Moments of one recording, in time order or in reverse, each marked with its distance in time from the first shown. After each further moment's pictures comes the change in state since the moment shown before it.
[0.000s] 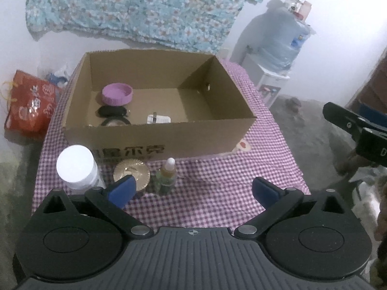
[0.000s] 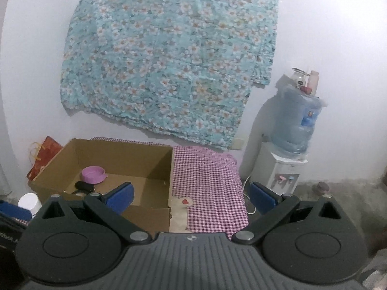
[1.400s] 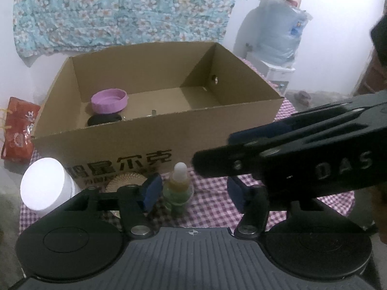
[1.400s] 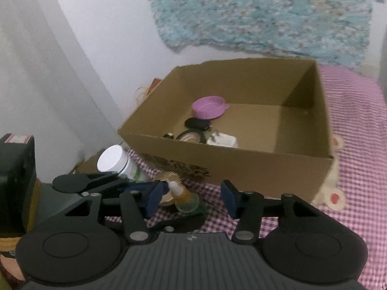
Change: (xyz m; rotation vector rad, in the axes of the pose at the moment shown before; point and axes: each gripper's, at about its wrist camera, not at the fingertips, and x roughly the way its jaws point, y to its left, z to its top) left arm 0.073 0.004 -0.018 0.137 -0.072 0.059; right arm 0.127 0.054 -0.027 0.033 0.391 0.677
